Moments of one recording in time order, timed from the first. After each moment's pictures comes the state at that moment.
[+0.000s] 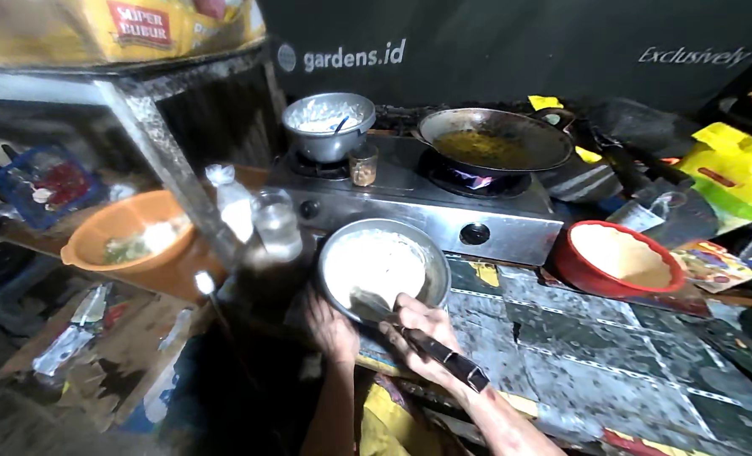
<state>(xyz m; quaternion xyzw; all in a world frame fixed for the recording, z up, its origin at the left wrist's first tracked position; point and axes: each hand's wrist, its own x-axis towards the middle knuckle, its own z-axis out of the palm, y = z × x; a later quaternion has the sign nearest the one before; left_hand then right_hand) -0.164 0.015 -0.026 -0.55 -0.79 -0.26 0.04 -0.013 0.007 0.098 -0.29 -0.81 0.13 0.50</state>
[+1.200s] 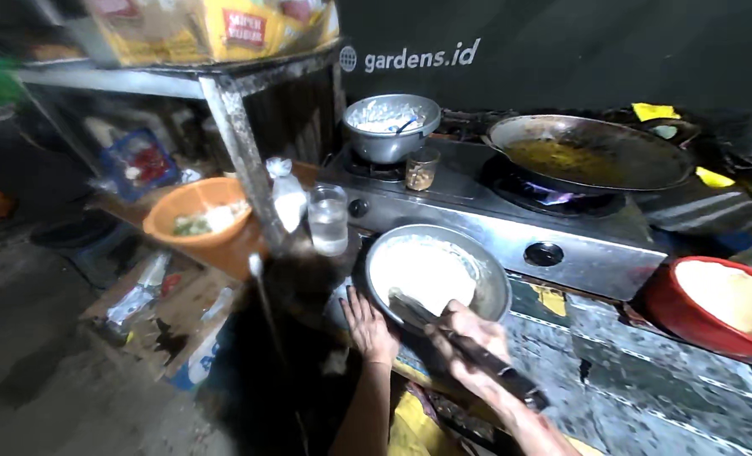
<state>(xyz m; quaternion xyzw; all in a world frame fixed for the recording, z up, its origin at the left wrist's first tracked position) -0.163 0.013 -0.021 -0.55 -0.80 -0.24 -0.01 -0.024 0.007 0.096 -0.30 -0.81 0.09 0.50</state>
